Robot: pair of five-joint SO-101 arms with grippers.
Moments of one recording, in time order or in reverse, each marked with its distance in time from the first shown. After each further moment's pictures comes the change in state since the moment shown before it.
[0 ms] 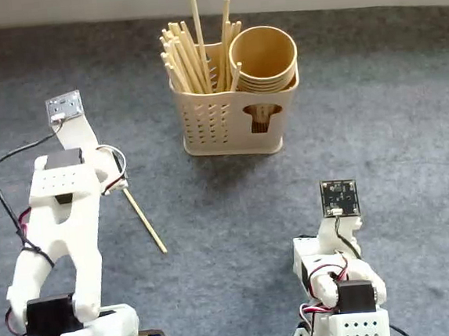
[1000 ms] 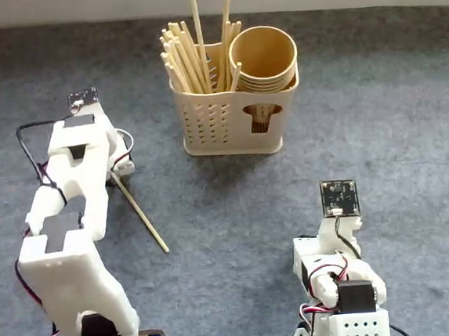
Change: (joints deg) left arm 0.4 36.0 -28.2 6.9 0.5; right arm 0.0 0.0 0.0 0.0 0.0
